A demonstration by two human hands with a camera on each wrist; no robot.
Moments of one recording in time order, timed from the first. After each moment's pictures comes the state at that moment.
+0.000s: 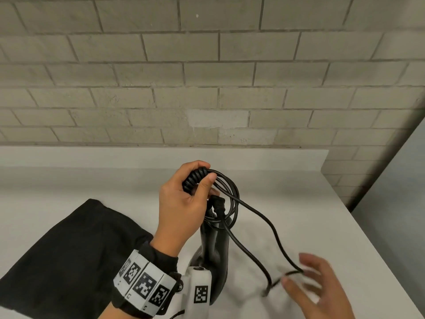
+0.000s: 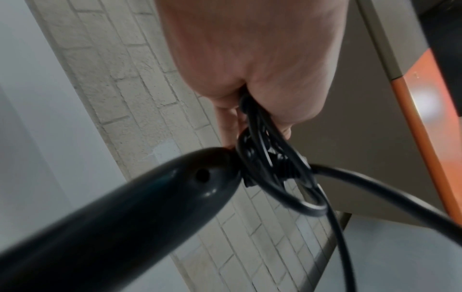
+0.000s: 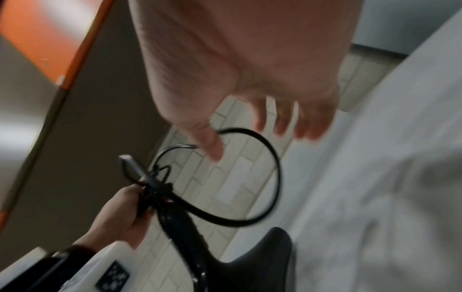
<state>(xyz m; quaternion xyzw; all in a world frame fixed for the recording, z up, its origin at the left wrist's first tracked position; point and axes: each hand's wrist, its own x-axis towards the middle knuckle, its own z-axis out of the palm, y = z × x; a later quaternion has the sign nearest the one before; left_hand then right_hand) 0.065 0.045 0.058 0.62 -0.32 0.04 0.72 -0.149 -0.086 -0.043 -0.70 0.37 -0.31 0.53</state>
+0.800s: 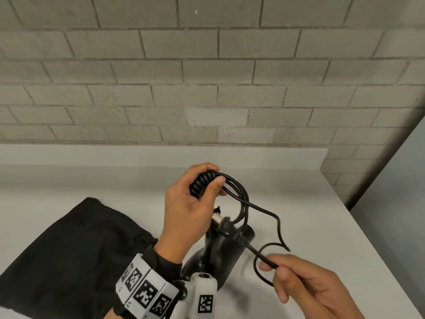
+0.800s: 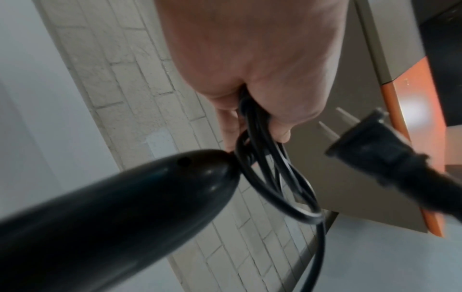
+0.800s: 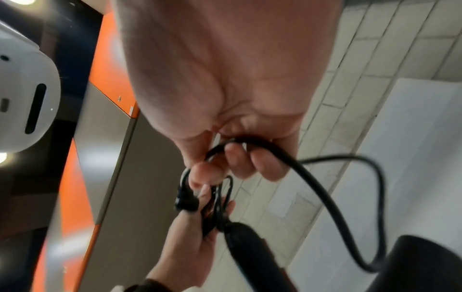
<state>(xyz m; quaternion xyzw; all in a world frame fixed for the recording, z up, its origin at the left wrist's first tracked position) 0.051 0.041 0.058 0.61 -0.34 0.04 0.71 -0.151 -0.073 0.031 -0.81 0.08 -0.20 0.55</state>
